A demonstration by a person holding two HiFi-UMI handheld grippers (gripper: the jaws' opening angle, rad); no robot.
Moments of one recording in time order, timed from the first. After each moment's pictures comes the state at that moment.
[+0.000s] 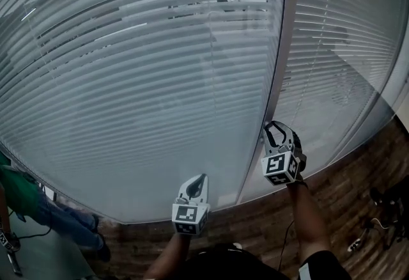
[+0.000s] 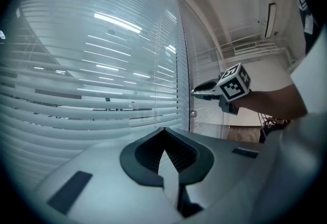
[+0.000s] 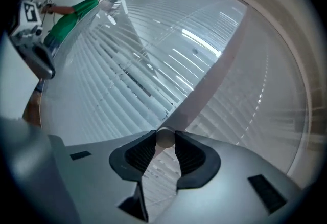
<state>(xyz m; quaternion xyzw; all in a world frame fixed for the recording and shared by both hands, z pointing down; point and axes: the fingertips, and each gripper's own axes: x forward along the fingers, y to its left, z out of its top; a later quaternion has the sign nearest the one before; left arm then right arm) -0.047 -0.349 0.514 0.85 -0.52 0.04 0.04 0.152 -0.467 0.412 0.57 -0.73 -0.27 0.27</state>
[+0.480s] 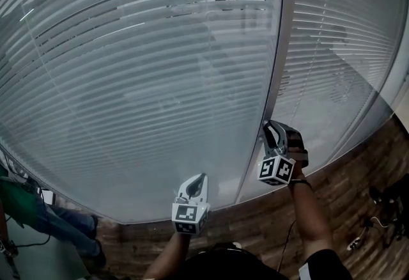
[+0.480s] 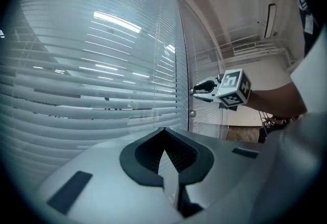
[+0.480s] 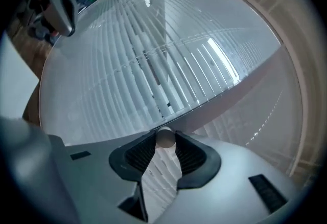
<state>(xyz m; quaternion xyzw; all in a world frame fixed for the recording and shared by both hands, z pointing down) -0.045 -0.351 0.519 0.85 -0.52 0.04 0.03 0.152 -0.471 0.427 0.53 -0.65 -0.40 0.38</state>
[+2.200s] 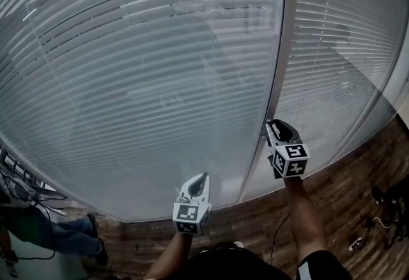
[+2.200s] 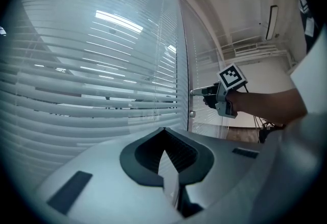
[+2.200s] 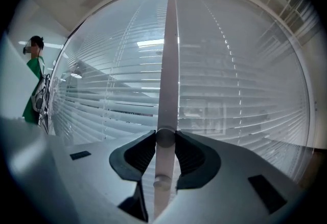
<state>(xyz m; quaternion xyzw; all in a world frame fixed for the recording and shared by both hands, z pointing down) -0.045 -0.343 0.513 0.85 -0.52 0.03 0.05 0.169 -0.475 0.420 0.57 -0.82 -0.02 0.05</state>
